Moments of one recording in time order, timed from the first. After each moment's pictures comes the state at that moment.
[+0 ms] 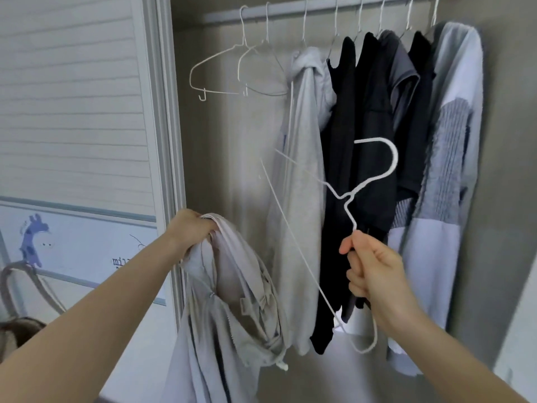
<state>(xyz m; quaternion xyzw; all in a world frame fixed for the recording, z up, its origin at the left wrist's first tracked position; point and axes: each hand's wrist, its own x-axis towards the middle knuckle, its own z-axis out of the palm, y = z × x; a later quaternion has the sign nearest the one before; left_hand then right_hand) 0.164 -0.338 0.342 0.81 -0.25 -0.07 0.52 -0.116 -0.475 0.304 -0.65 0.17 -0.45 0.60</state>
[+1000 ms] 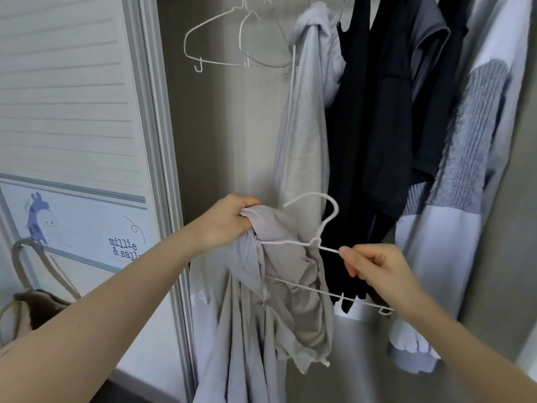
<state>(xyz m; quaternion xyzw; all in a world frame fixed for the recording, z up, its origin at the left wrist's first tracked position) 0.108 -0.380 0.337 0.72 -0.57 -0.04 0.40 -0.124 -0.540 0.280 -0.82 0.13 -0.36 0.41</state>
